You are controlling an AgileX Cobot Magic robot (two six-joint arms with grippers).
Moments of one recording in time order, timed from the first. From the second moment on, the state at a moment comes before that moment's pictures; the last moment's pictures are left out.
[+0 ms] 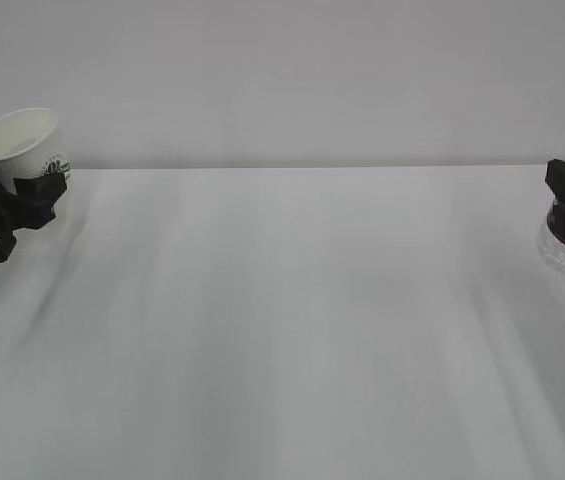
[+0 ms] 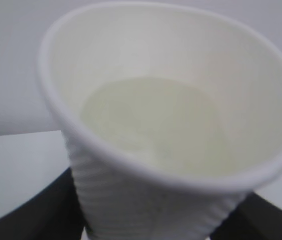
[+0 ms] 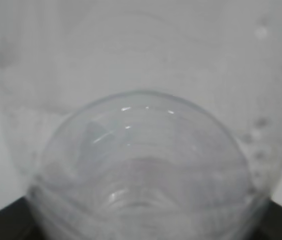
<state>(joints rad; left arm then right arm) 0.07 2.06 -0.81 0.37 -0.99 -0.26 0.06 1.40 -0.41 0.02 -0.68 -0.14</state>
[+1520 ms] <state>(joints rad) 0.07 2.23 -0.81 0.26 -1.14 -0.21 0.06 1.40 -0.41 0.01 -0.68 -0.13</state>
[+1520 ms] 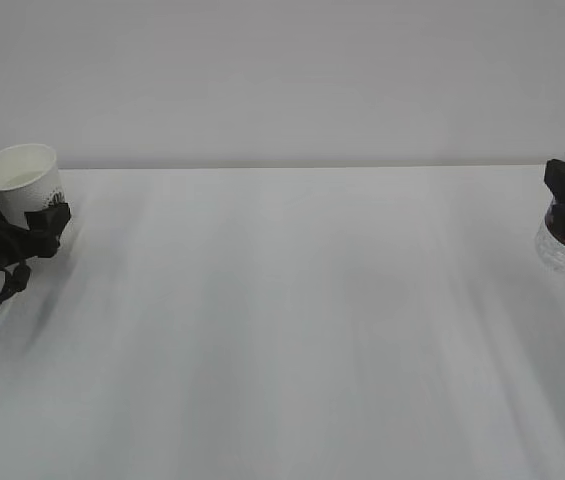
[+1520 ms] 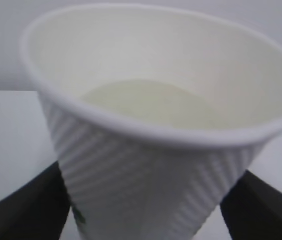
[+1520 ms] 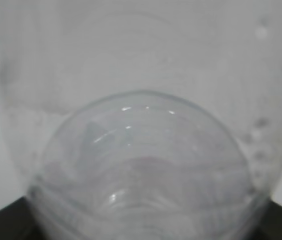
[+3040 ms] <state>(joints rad) 0.07 1.81 -0.43 0.35 -1.15 -0.21 0.06 1.40 -0.41 0.06 -0.71 -0.09</state>
